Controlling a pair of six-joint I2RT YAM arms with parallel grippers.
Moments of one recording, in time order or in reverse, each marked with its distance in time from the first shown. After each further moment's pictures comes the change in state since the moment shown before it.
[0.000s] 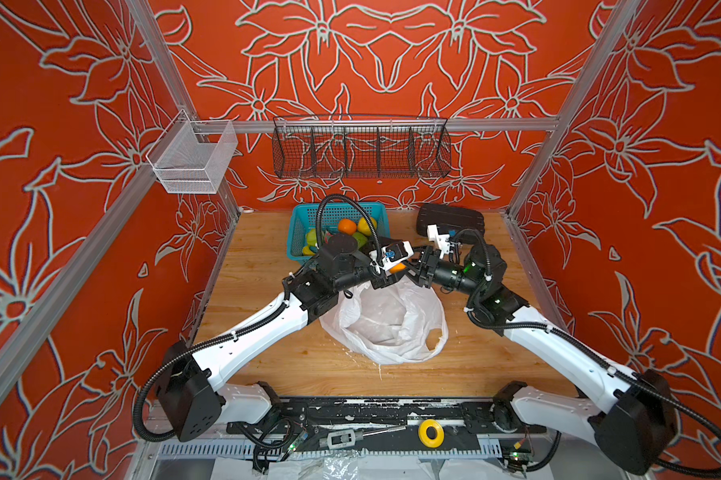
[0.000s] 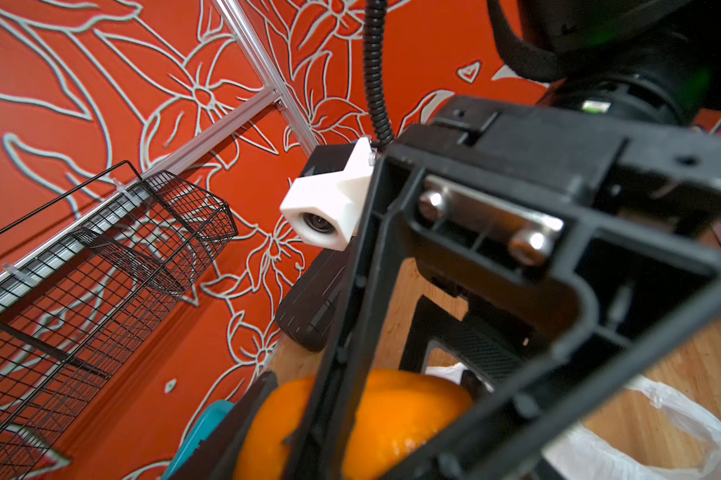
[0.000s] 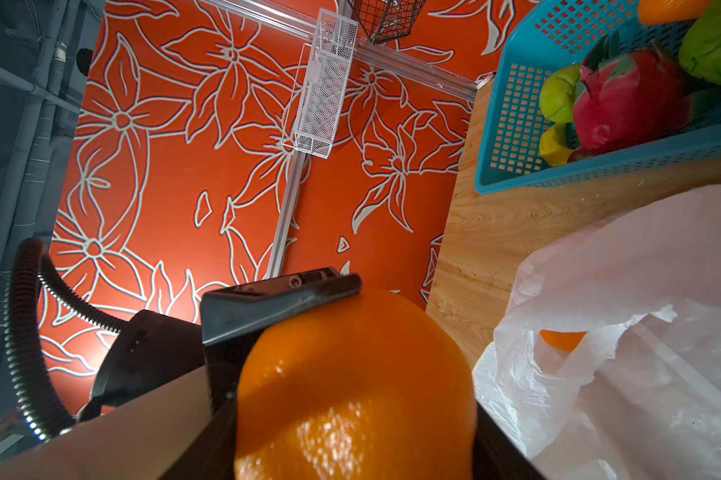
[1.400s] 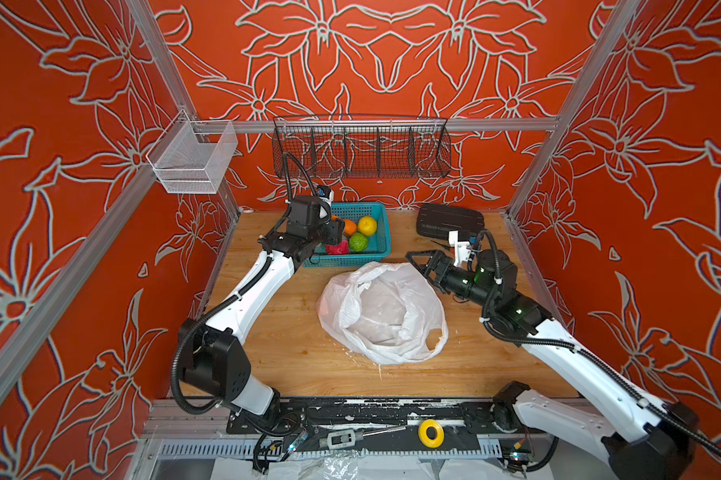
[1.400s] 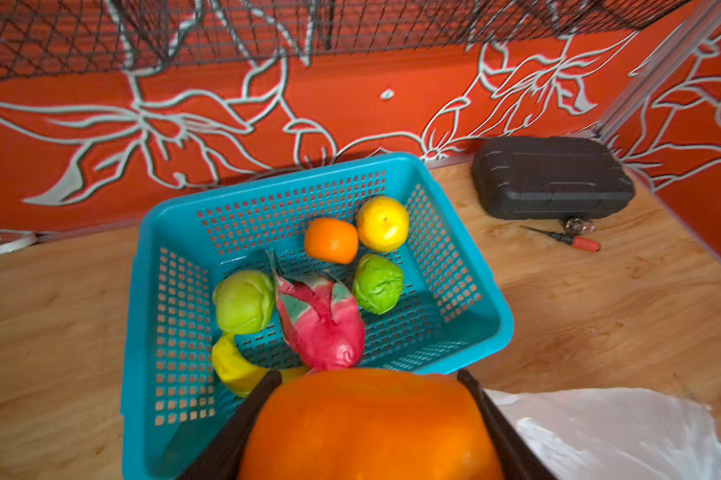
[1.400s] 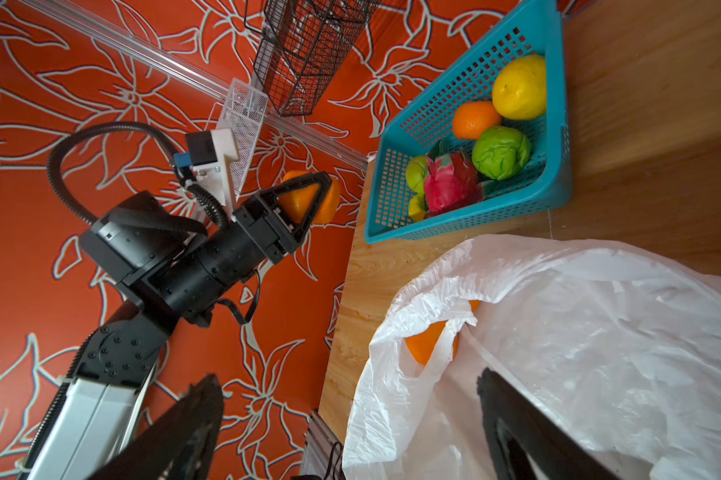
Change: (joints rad) left arm 0.446 0.243 0.315 -0.468 -0.303 -0.613; right arm 0.000 -0.136 0.024 -0.376 0.283 -0.245
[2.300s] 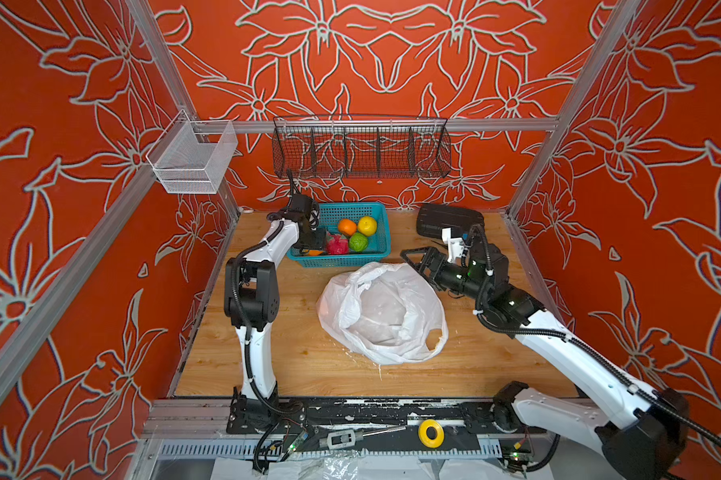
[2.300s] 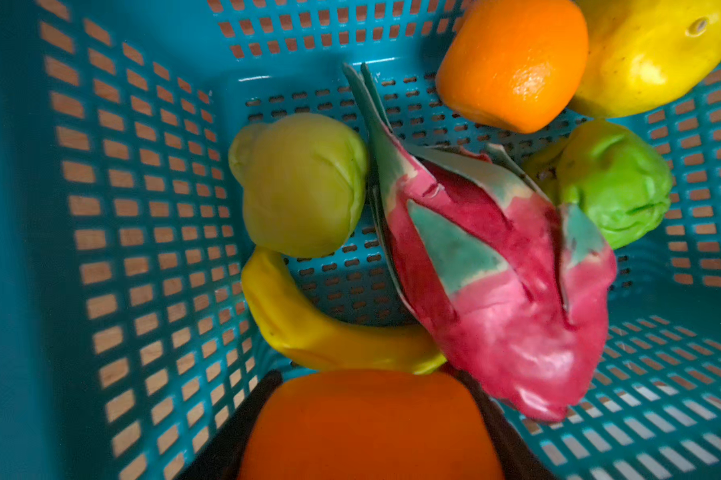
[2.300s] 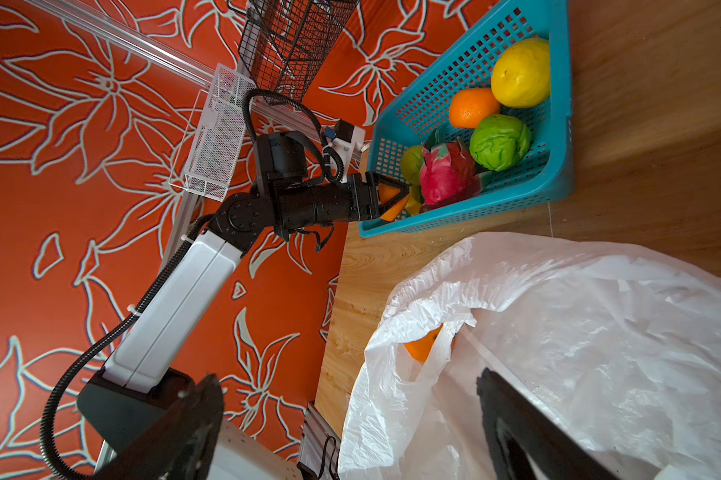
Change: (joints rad) left arm 0.188 0.544 0.373 -0.359 0.103 0.048; right arm 0.000 0.063 0.039 -0.013 -0.017 -0.007
